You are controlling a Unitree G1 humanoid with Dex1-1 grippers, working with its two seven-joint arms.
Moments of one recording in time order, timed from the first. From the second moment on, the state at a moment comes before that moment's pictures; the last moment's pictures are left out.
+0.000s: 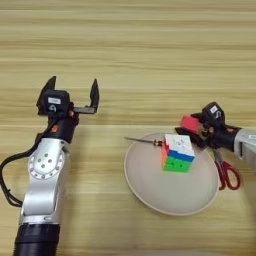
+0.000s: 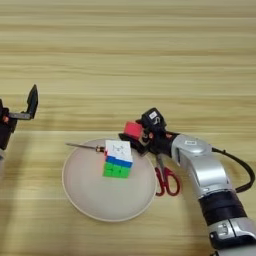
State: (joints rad) left arm -0.04 0.09 0.07 -0.09 -0.08 -0.13 -0.12; right arm -0.29 -0.36 0.12 0.23 0.19 0.34 0.70
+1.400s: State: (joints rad) left arm -0.04 0.09 0.07 -0.09 -0.09 -0.13 -0.12; right arm -0.27 -0.48 -0.14 0.18 0.24 0.34 0.68
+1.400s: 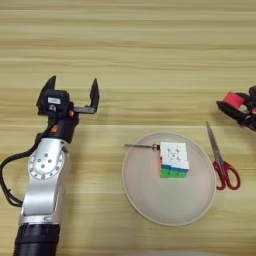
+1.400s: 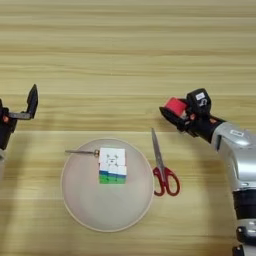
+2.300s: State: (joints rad) left arm -0.04 0.10 0.08 -0.09 -0.09 -0.13 -0.12; right arm -0.21 -0.50 -0.14 0.25 0.21 0.25 0.66
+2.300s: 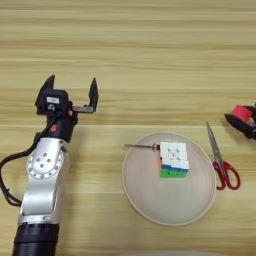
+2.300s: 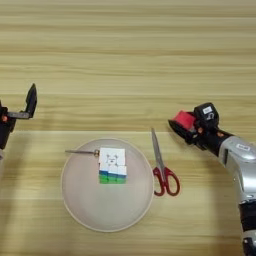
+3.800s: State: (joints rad) left arm -0.05 0.10 0.07 -0.09 -0.09 -0.13 -0.12; right arm -0.21 -0.55 -0.06 -0.12 0.39 0.20 0.97
